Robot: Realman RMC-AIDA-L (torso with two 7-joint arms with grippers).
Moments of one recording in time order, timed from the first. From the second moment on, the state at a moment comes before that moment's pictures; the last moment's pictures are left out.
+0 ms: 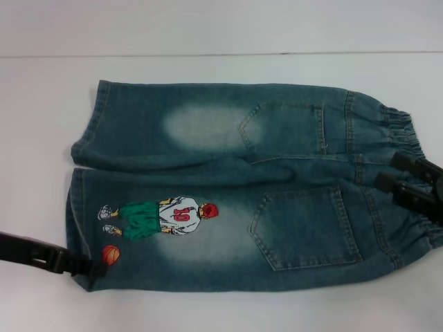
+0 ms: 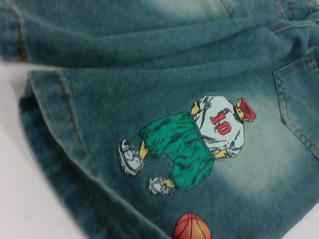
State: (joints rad) left arm -0.50 -2.14 0.60 1.07 2.64 1.78 -2.15; right arm 0.32 2.06 -0.31 -0.44 -1.95 -1.72 1.27
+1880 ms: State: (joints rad) left arm -0.52 -2.13 0.61 1.03 2.65 1.77 -2.16; right arm 0.32 2.05 -0.31 -0.44 -1.95 -1.72 1.27
